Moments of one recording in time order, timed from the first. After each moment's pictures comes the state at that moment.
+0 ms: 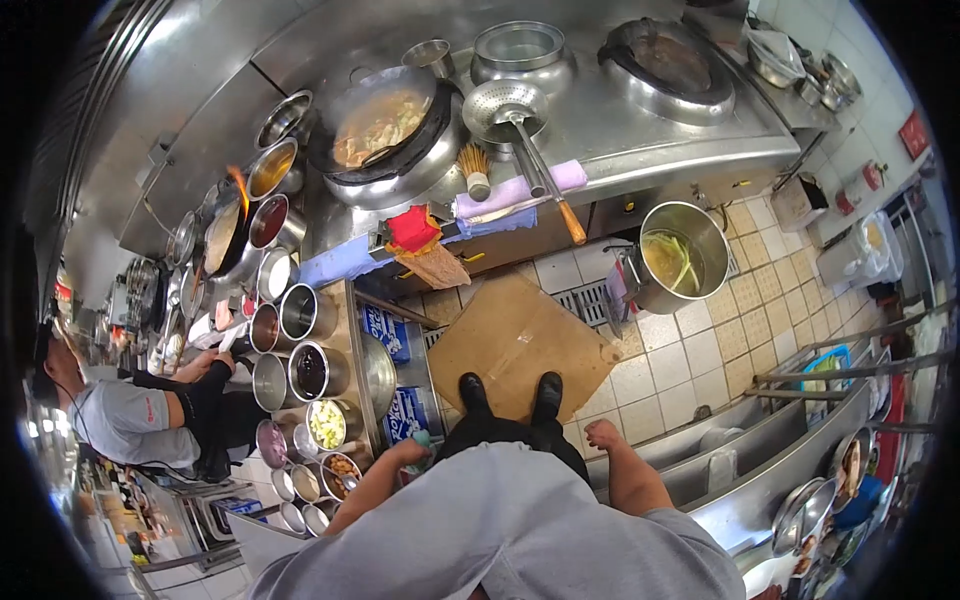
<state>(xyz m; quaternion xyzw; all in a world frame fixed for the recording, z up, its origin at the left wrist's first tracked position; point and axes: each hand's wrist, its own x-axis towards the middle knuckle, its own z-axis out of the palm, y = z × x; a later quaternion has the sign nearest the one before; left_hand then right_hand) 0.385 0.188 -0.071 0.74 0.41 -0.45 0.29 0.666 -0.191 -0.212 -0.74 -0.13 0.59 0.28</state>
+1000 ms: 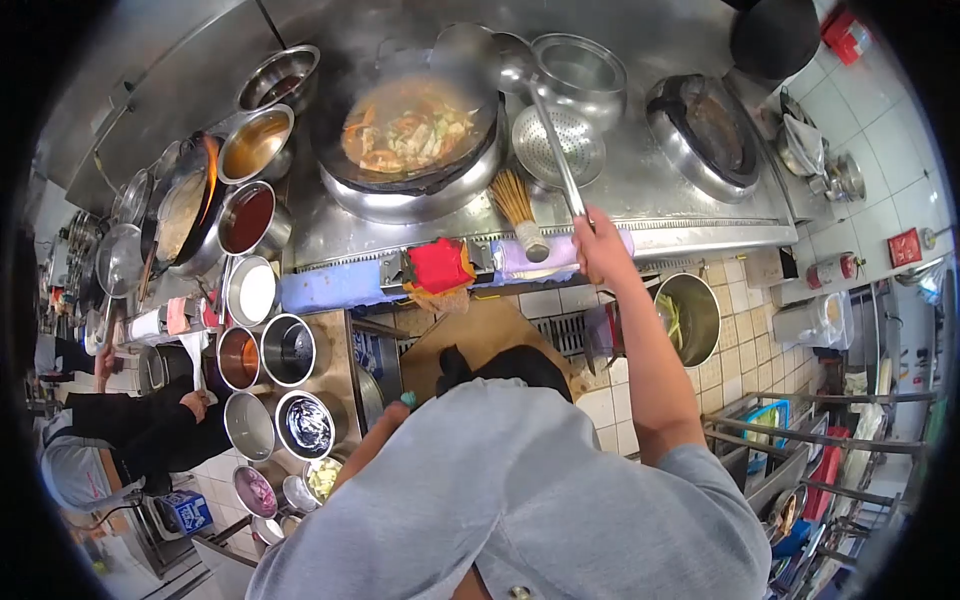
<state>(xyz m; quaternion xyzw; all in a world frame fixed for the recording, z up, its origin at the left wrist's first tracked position) 0.473 0.358 -0.208 0.86 0.19 -0.39 0.27 0.922 0.231 0.148 -0.73 -0.18 0.35 0.56</state>
